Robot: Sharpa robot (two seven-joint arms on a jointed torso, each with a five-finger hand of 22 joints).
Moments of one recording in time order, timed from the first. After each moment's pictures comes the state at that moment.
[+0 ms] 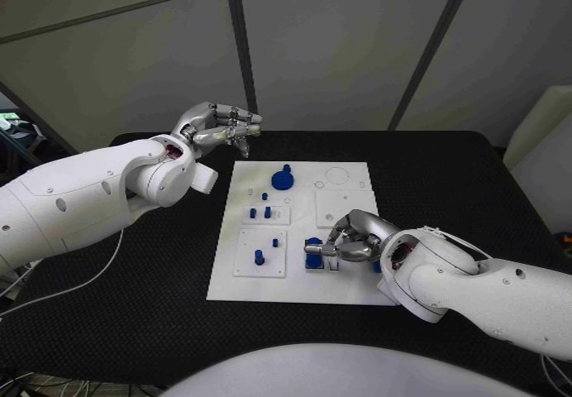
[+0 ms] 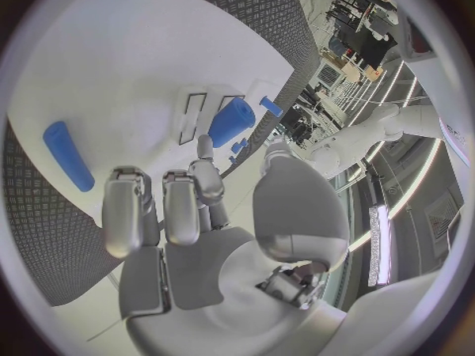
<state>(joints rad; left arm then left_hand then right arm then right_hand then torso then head) 1.13 -0.86 0.11 1.39 -0.32 -0.19 0.26 1.41 -0.12 0.43 0.01 0.11 0.93 0.19 0.22 0.10 0.97 0.12 0.45 0.23 1.14 0.03 0.88 0.46 0.19 1.11 0.13 0.59 0.92 0.96 -0.84 -0.01 1.84 -1.33 -0.39 -0.58 0.95 -0.16 -0.17 0.30 0.06 0.94 0.08 0.52 0.31 1.33 0.01 1.23 1.19 1.47 -0.06 1.40 1.29 0.05 1.45 0.06 1.45 1.31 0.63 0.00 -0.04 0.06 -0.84</state>
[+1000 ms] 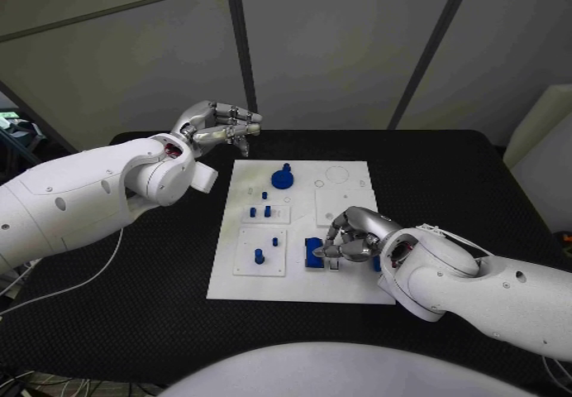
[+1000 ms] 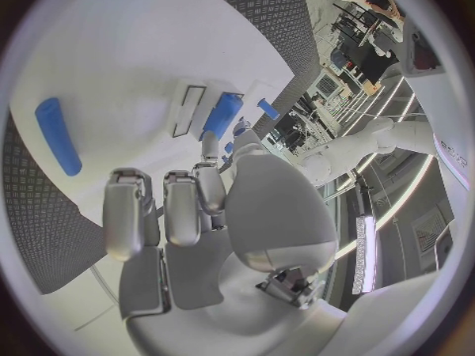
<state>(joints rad) 1.13 -0.86 0.11 1.39 -0.32 -0.19 0.26 1.41 -0.12 0.43 0.00 0.11 0.93 0.19 0.22 0.10 0.97 0.12 0.45 0.23 1.14 0.03 0.88 0.46 0.19 1.11 0.13 0.59 0.92 0.96 -0.84 -0.01 1.84 -1.42 -0.38 -0.55 1.29 -0.03 -0.12 0.19 0.20 0.98 0.04 0.60 0.35 1.38 -0.02 1.28 1.26 1.47 -0.07 1.40 1.31 0.05 1.46 0.04 1.46 1.31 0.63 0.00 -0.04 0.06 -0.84</state>
